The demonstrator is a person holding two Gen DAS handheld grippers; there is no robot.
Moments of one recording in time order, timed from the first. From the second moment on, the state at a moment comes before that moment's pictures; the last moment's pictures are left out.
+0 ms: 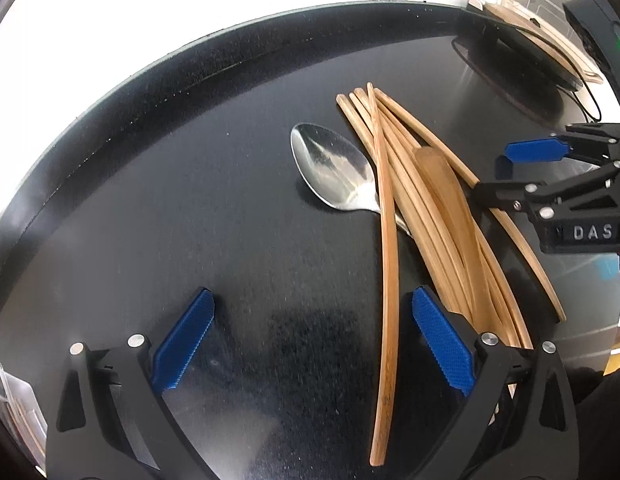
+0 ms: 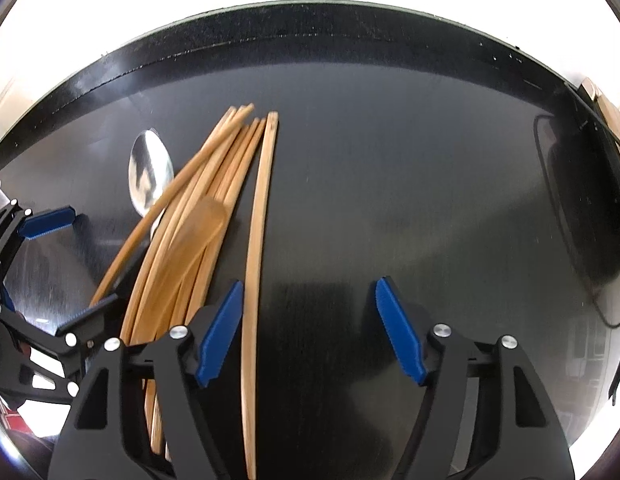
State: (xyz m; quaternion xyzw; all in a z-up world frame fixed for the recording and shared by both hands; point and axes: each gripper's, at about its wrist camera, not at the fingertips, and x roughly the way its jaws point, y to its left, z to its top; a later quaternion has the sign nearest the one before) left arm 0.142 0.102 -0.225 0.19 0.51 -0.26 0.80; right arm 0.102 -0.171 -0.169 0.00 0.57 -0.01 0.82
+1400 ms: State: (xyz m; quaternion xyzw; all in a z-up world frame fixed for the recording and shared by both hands) left arm 0.121 0.115 -0.165 0.16 0.47 -0.26 0.83; right arm 0.090 -0.153 -0.113 0.00 0.53 0.01 0.85
